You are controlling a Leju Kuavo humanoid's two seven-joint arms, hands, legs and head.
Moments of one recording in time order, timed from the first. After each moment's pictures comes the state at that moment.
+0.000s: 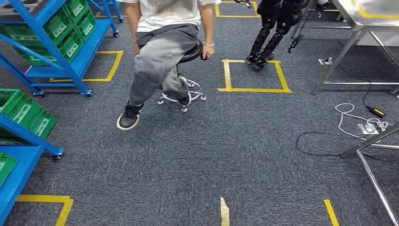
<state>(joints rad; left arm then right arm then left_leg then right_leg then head) -0.02 -0.13 -0.17 -0.18 -0.51 0.35 0.03 -0.10 0.29 -0.87 -0.21 1.57 0.19 0.21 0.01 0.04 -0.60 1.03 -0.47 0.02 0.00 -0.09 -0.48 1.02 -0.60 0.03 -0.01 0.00</state>
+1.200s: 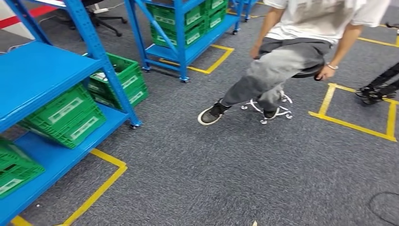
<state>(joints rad) -0.03 -0.13 -0.17 -0.18 -0.52 0.34 0.04 -0.12 0.29 -0.84 -0.22 1.57 0.20 0.23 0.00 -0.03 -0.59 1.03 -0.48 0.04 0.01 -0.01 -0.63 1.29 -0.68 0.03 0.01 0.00</state>
